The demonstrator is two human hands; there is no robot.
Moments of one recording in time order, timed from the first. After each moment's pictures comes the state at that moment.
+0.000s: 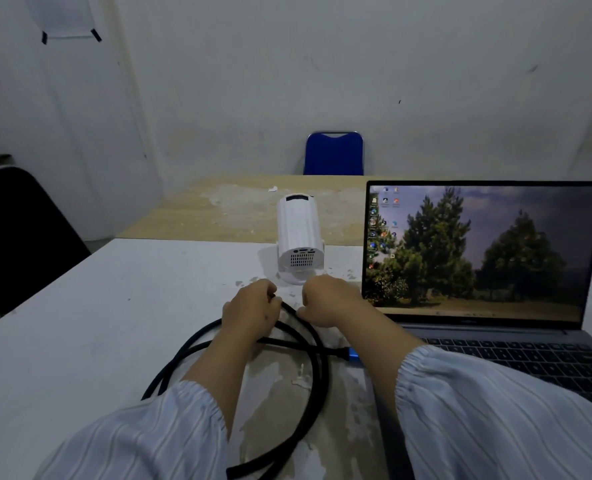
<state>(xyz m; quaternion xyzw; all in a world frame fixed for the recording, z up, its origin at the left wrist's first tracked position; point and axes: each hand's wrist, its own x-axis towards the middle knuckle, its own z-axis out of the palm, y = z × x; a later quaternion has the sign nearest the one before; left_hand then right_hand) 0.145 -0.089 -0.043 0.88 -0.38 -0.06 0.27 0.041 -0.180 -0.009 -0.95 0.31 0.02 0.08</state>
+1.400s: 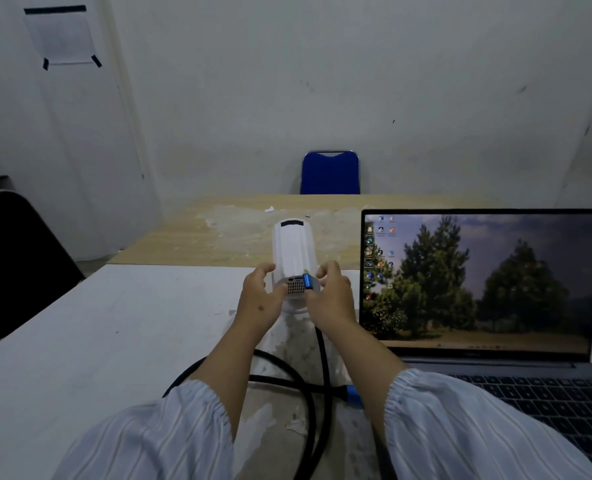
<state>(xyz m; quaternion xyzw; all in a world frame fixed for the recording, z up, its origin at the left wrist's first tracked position) 0.154 -0.133 -0.012 0.76 -0.35 -0.12 0.54 0.063 -0.204 -0.007 -0.76 0.41 -0.33 0.39</state>
